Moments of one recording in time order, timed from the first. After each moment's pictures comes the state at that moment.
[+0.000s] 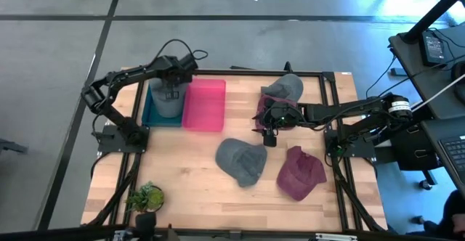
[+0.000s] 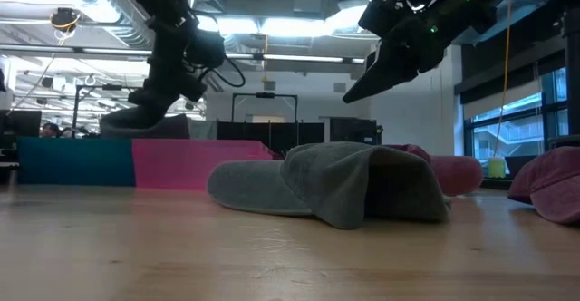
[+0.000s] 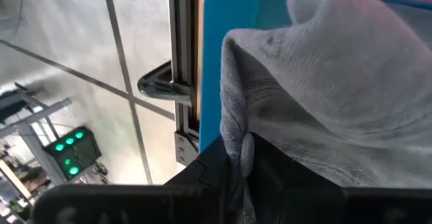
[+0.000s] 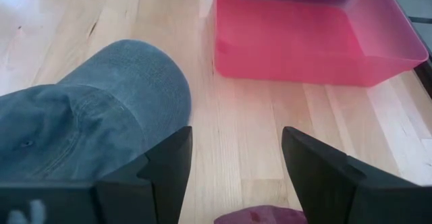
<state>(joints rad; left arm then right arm) 0.75 1.54 1.11 -0.99 -0.56 0.61 -0.07 1.34 0.76 -0.05 0.07 -0.14</state>
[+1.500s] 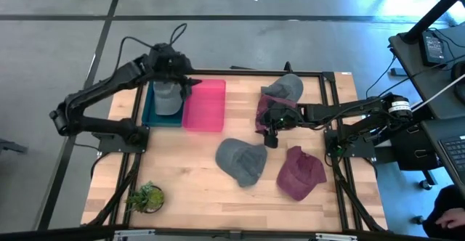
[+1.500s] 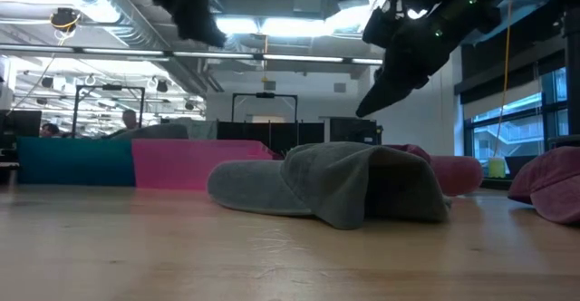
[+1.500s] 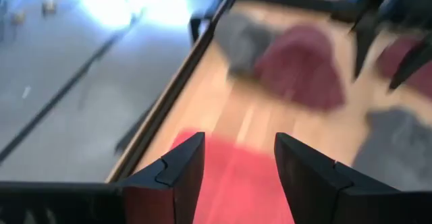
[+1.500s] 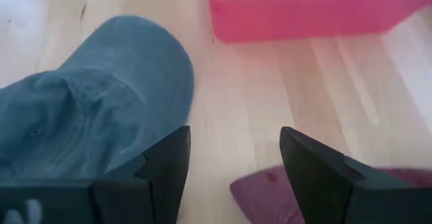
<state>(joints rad) 0.63 1.12 1.08 -0.53 0.20 0.17 -0.07 1.34 0.76 -0.16 0.07 0.02</state>
